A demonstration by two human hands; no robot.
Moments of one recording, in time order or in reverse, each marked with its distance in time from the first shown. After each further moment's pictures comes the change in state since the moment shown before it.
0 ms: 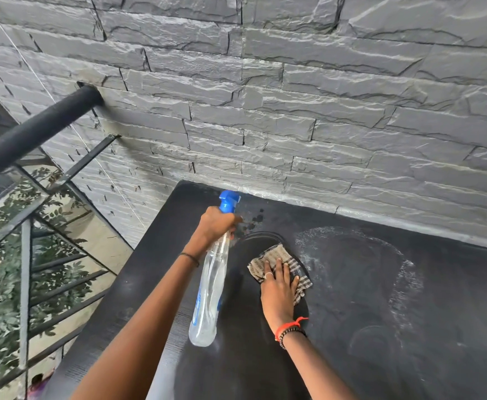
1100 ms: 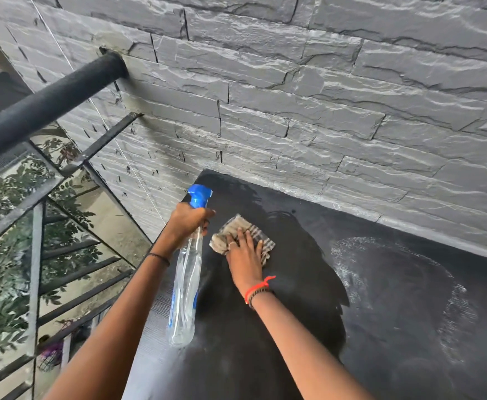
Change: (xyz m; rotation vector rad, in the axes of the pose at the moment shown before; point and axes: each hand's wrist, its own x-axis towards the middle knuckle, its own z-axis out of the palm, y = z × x) left_hand 0.050 -0.070 -0.097 -0.209 0.121 -0.094; right_hand 0.070 -0.140 0.020 0.031 -0.187 -0.355
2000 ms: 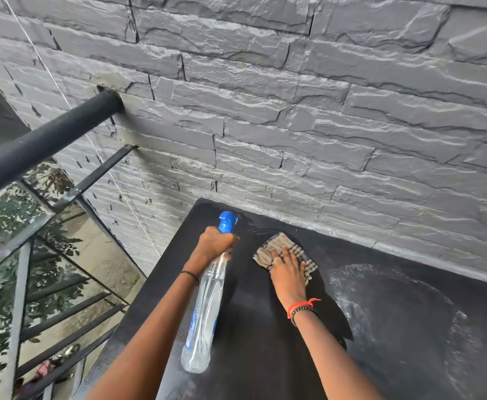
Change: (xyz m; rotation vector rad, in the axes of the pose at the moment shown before) left_hand 0.030 0.013 0.050 0.135 -0.102 -0.020; right_hand 0.018 0.089 -0.040 -0.043 0.046 0.221
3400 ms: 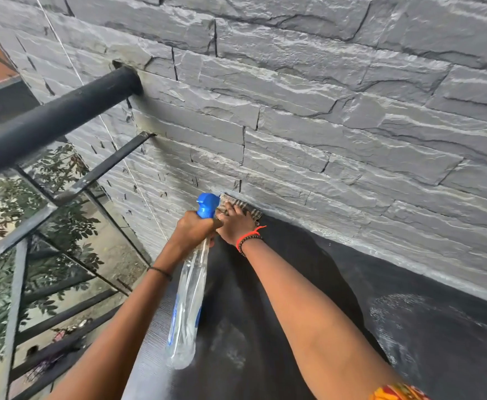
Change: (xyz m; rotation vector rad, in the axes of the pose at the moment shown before) left_hand 0.051 -0.008 -0.074 -0.033 0.152 0.055; right_hand 0.148 -0.170 0.009 -0.103 -0.200 -0.413
